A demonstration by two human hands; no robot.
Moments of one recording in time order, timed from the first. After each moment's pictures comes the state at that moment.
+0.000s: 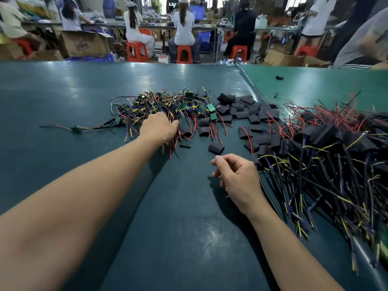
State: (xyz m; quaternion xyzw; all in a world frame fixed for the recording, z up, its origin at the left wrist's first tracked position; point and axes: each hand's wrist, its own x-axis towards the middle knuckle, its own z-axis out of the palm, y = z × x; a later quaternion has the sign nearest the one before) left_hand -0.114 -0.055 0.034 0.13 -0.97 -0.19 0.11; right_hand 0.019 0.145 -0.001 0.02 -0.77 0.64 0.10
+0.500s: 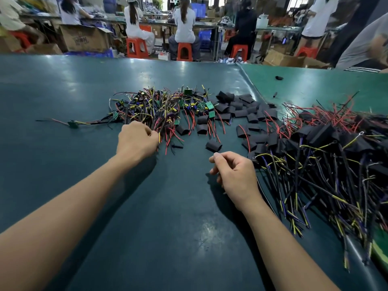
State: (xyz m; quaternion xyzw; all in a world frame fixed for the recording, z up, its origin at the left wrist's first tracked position) left_hand -0.046 -0.083 0.024 0.12 -0.94 -0.26 0.19; right_hand 0.020 0.148 0.001 0.01 -0.77 0.63 0.09
